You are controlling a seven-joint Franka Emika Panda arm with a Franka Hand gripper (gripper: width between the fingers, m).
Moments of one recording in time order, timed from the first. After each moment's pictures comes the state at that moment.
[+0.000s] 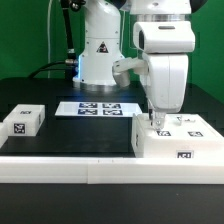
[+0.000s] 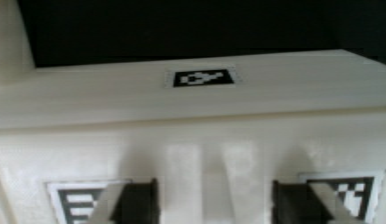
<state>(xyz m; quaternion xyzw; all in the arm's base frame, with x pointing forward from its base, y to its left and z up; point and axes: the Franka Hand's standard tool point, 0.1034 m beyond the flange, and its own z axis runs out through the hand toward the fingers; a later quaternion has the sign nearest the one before) 0.575 0.055 0.057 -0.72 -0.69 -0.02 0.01</state>
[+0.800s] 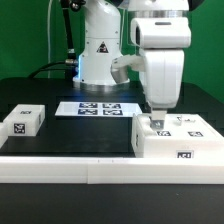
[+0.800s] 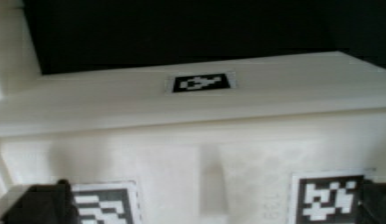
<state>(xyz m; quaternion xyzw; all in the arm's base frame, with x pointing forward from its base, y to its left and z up) 0.572 0.050 0.064 -0.74 -0.67 -0.03 0.00</state>
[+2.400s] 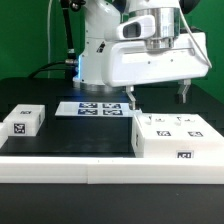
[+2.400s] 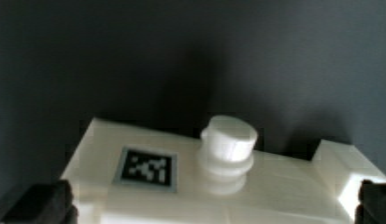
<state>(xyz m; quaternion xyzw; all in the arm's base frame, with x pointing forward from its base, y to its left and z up) 0.493 0.076 0.062 -0.99 -0.09 -0.06 0.05</state>
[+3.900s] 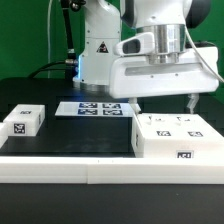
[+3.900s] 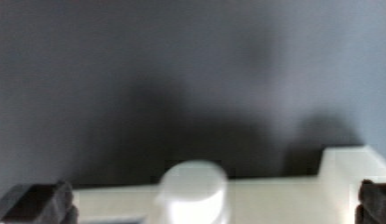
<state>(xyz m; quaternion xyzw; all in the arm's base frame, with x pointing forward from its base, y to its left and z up) 0.485 0.105 0.028 -1.00 -0.01 -0.07 0.04</state>
